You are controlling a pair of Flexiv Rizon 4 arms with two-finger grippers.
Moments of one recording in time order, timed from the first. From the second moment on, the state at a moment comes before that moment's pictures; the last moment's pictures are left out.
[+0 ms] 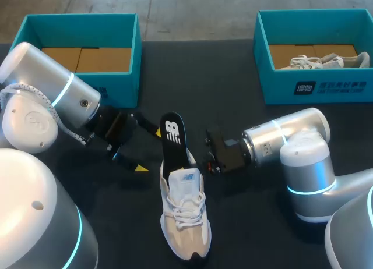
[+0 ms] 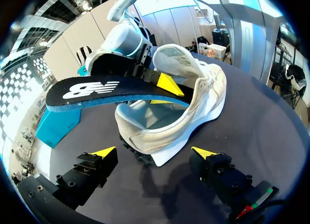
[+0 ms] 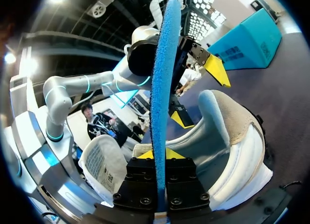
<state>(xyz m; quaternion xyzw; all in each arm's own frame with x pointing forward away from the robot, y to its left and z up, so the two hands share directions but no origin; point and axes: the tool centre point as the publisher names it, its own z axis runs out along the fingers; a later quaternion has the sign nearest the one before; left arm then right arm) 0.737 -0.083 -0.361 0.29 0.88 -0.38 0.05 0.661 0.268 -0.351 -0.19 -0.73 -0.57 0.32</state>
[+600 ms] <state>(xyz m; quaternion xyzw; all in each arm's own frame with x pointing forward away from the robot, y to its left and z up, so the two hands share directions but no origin) 0.737 -0.083 -0.361 0.29 0.88 -0.38 0.05 0.666 0.272 -0.337 -0.17 -0.74 -0.58 0.30</state>
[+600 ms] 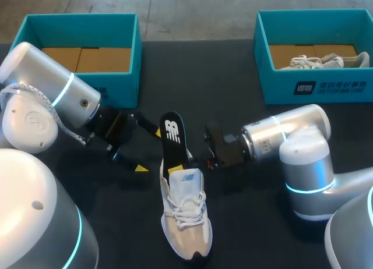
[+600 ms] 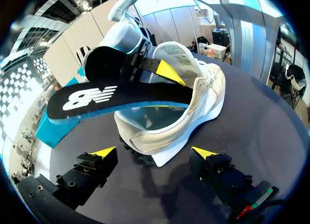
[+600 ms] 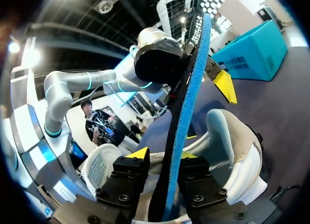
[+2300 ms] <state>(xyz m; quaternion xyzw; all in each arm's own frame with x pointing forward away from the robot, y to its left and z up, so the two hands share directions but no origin) 0.737 -0.083 -0.361 0.29 0.88 -0.38 0.05 0.681 0.275 -0.334 -0.21 -0.74 -0.55 0.31</state>
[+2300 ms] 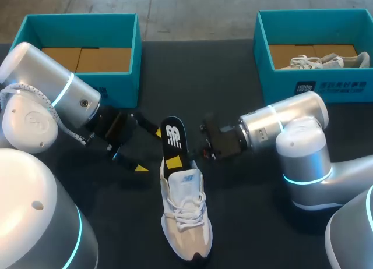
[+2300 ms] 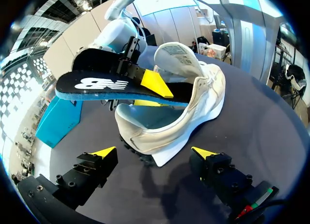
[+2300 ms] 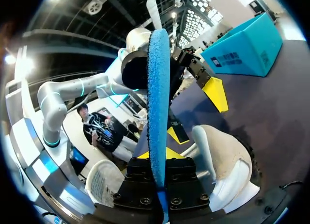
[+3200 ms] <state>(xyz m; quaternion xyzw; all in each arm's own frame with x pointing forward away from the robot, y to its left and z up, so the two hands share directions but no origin) 0.737 -0.083 -0.361 0.29 0.88 -0.38 0.05 0.660 0.274 -0.341 -0.21 -0.74 -0.56 0.32</state>
